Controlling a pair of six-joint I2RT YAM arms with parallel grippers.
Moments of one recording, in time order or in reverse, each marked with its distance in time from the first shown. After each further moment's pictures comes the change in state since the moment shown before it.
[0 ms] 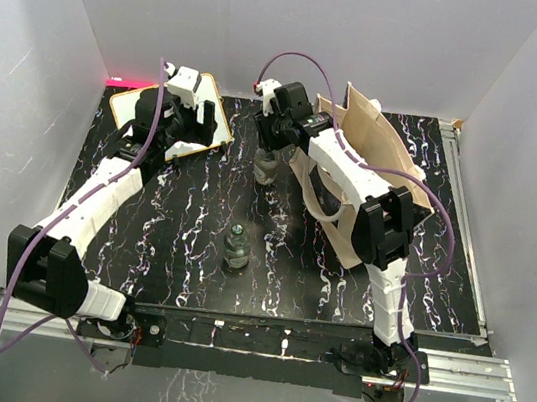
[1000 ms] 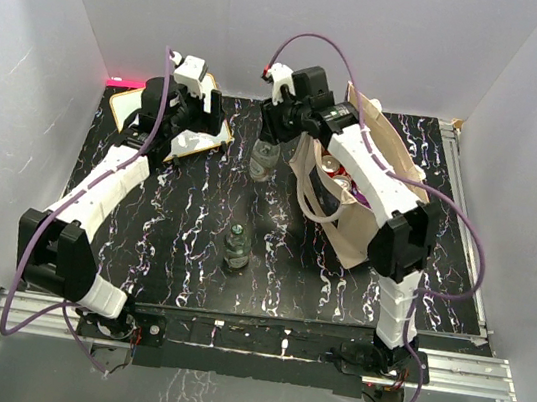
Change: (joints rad) left arm 0.000 0.096 0.079 0.051 0.061 -0.020; right arm -0.015 -0.139 0.010 -0.095 -0.177 -0.016
